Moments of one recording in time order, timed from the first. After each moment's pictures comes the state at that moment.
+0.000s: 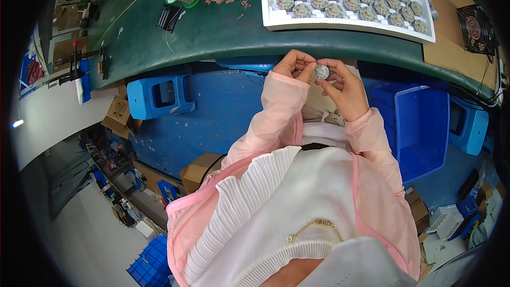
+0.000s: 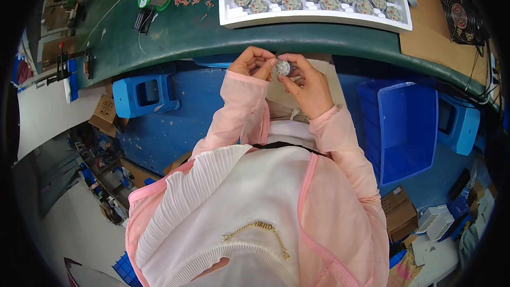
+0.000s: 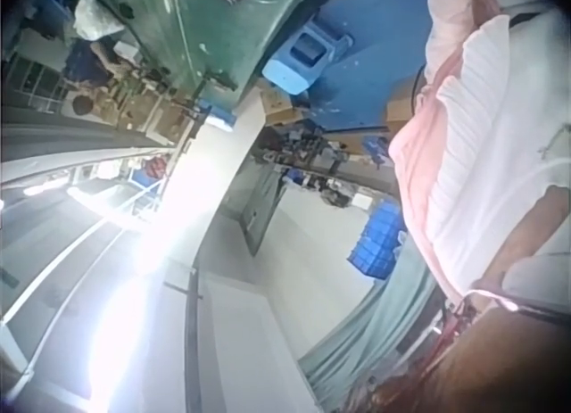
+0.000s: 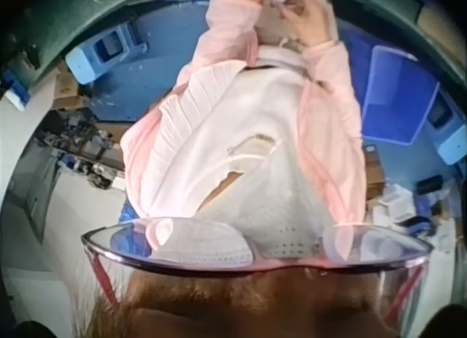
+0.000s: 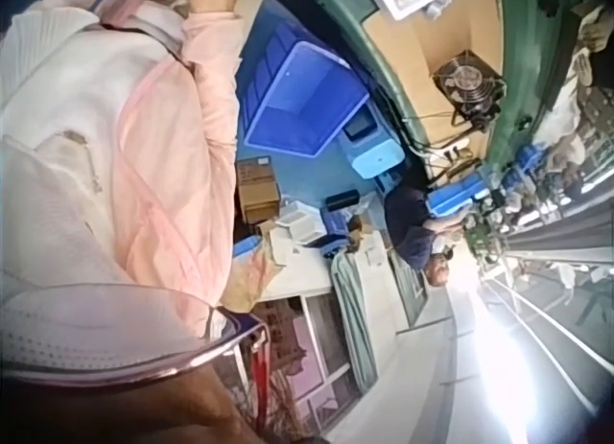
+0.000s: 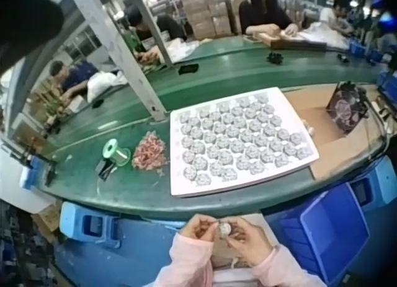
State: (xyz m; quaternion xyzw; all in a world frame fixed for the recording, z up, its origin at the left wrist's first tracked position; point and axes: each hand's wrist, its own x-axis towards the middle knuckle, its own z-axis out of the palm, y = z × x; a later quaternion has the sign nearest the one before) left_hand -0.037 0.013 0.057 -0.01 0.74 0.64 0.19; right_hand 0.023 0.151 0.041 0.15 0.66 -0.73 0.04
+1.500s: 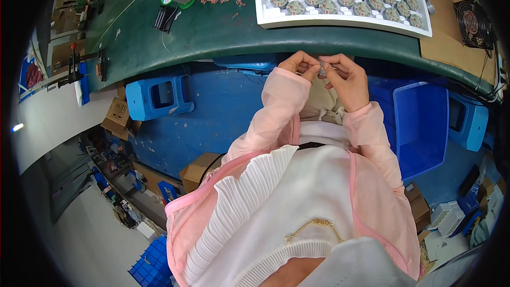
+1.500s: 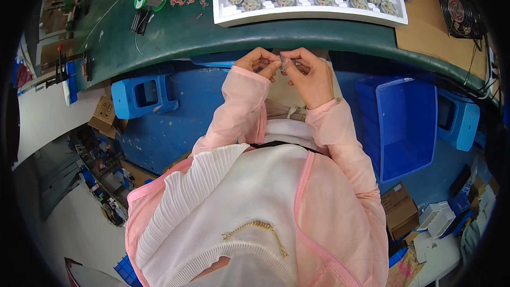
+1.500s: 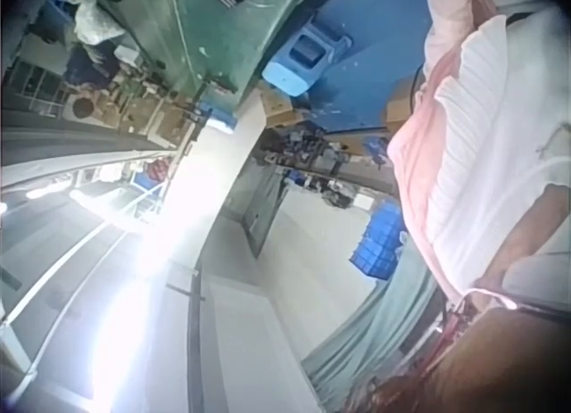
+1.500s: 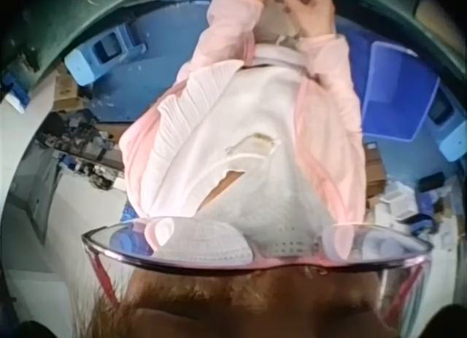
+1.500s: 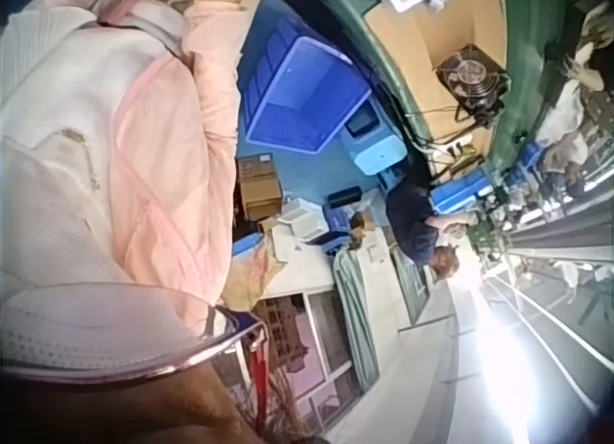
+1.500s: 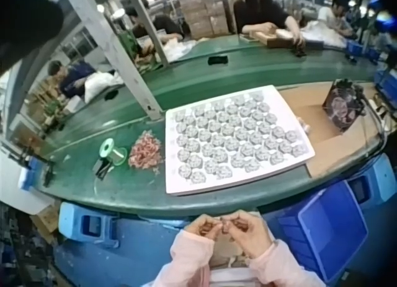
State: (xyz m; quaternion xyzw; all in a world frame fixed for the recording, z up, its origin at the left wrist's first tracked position) left_hand -0.033 0.019 0.056 0.01 0.76 0.60 0.25; right_hand 0.018 0.158 0.046 0.22 0.64 -0.74 0.02
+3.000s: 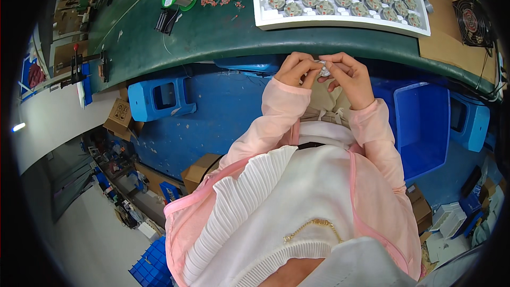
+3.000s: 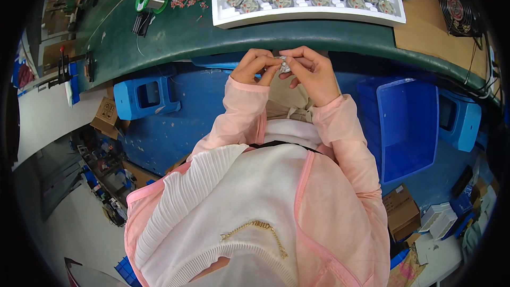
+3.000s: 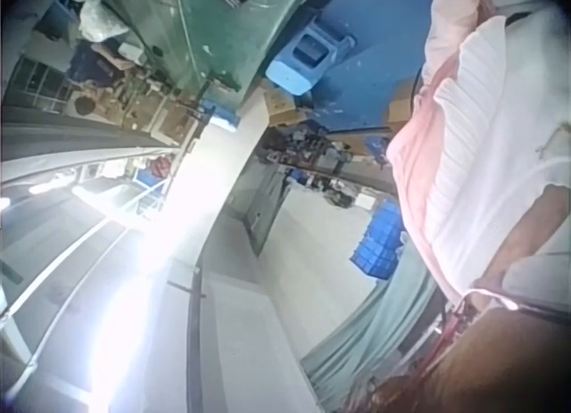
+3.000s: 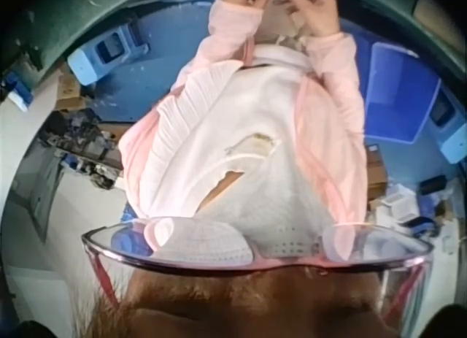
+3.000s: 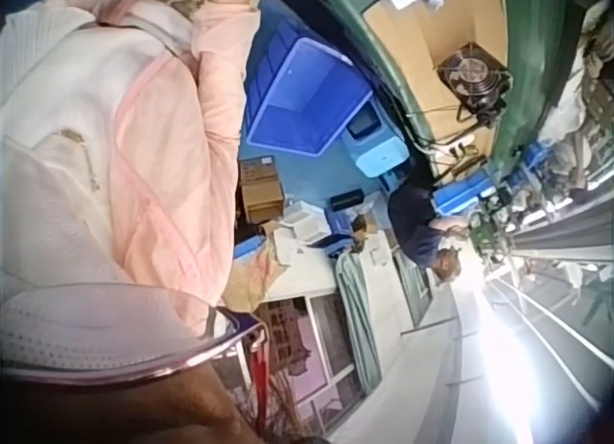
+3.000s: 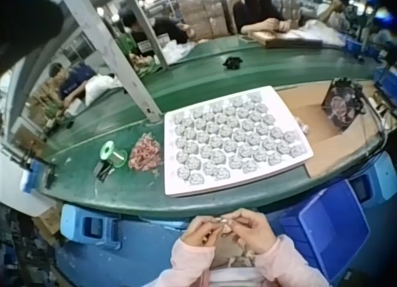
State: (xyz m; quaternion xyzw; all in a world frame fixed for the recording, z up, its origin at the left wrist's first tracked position) left_hand -0.023 0.024 0.065 0.20 0.84 0.49 0.06; right_hand 0.015 0.176 0.042 0.18 0.53 -0.82 0.06
